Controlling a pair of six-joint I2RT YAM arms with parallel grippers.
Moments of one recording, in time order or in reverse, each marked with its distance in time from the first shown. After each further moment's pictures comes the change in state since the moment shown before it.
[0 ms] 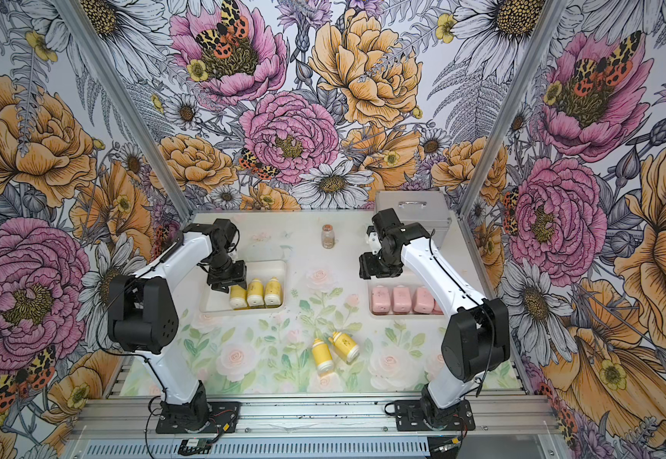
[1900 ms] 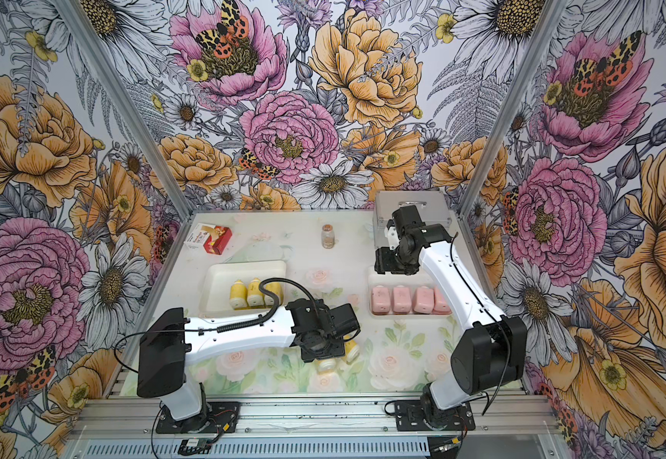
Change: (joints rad) left arm -1.115 -0.051 -0.132 0.227 -0.140 -1.061; right arm -0.107 -0.099 -0.029 0.003 0.027 0.019
